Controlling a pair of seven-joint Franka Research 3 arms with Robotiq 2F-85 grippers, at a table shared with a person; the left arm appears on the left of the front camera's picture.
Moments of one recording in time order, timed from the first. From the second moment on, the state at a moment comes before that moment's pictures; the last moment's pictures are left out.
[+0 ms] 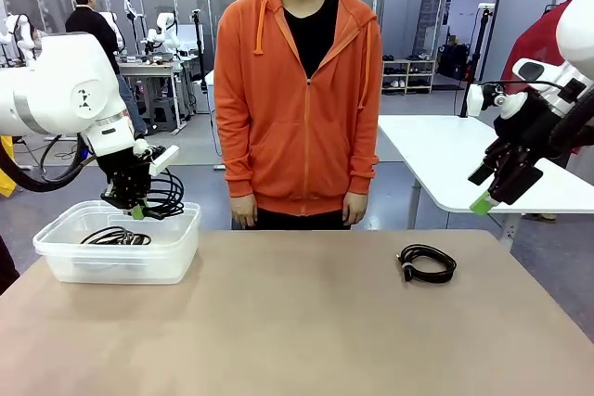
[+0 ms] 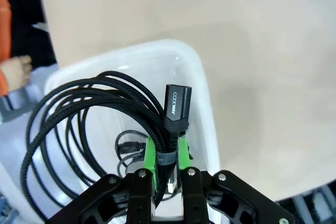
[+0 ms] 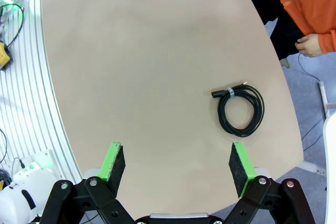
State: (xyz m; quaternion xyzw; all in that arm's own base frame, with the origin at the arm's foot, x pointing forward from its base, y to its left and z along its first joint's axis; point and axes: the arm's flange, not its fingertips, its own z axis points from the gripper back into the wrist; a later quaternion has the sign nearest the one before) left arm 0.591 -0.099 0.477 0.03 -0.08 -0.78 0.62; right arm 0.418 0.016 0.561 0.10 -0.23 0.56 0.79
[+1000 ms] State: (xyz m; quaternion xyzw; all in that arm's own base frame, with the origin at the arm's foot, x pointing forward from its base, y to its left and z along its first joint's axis) left arm 0.629 -0.103 0.405 -0.02 -0.06 -0.74 0.67; right arm 0.418 0.016 0.561 0.10 -0.23 0.56 0.79
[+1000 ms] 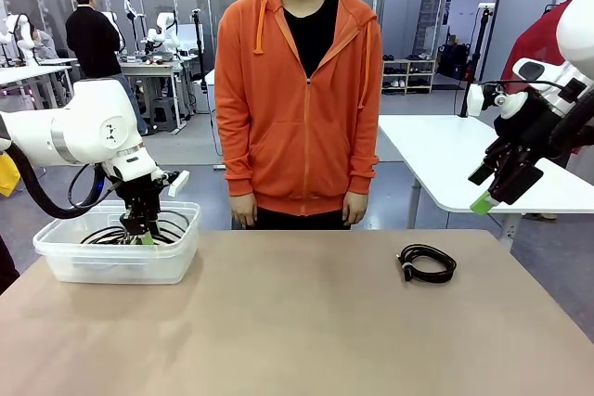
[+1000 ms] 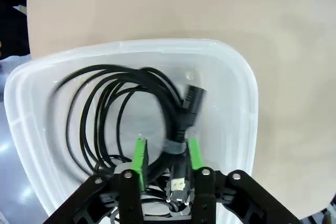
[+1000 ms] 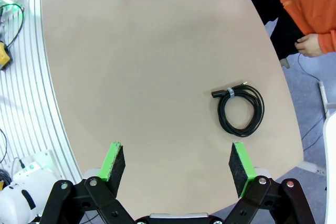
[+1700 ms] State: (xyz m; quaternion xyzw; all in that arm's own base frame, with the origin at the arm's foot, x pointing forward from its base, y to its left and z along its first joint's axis) left arm 0.617 -0.106 0.426 -0.02 -0.07 -0.72 0.69; right arm 0.418 0.016 0.561 0.10 -0.23 0.56 0.79
